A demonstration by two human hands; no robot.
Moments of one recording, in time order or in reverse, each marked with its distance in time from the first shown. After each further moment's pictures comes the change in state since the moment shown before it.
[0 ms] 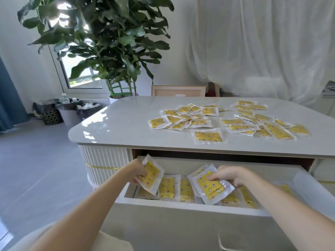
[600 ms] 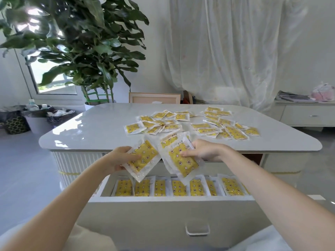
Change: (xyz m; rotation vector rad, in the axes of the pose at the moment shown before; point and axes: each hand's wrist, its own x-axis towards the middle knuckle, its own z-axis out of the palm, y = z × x) left_hand -0.060 0.042 -0.007 -0.312 -0.230 0.372; right_hand -0.090 -0.029 -0.036 -0.134 0.179 -0.411
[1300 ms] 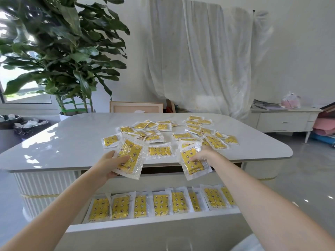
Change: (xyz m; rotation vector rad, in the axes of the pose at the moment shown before) left_hand 0.014 0.025 0.028 -0.237 0.112 0.109; right_hand 0.027 0.034 -0.055 -0.040 0.528 0.328
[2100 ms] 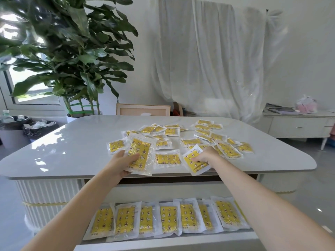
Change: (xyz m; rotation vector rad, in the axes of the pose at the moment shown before) left_hand 0.042 0.009 0.009 -0.148 0.018 0.007; right_hand 0.046 -0.029 0.022 -0.100 0.028 0.044
